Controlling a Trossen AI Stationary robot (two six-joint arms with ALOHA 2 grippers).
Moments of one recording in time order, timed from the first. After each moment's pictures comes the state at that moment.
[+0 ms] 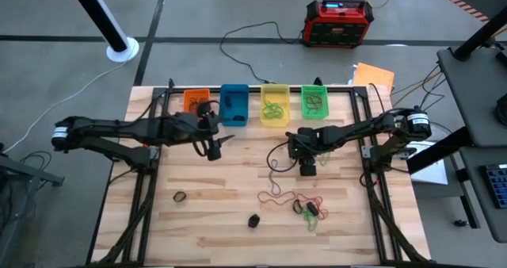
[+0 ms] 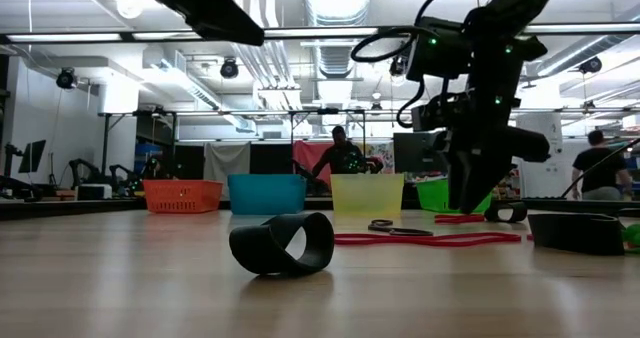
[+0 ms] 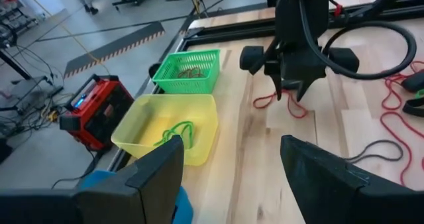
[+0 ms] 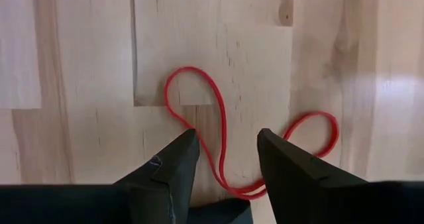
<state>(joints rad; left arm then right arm) 0.04 1.08 0.84 -0.18 -0.31 0.15 -0.09 1.59 0.82 -0.51 0.10 -0.13</state>
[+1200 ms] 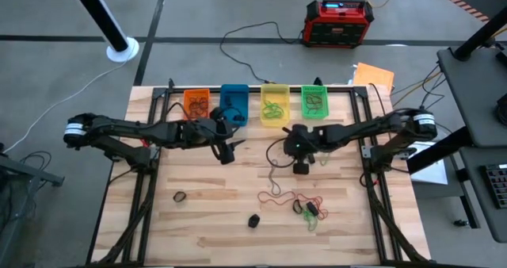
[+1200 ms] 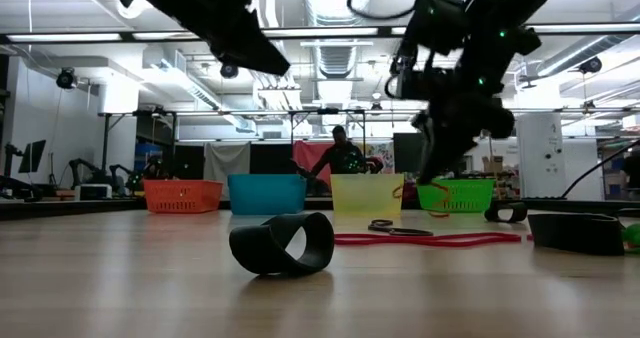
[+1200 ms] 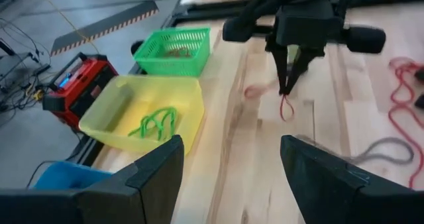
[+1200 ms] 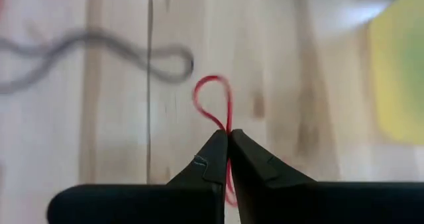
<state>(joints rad) 0.04 1.27 0.84 -0.06 -0.30 0.09 -0.09 1.53 0.82 -0.34 0.07 -0.12</state>
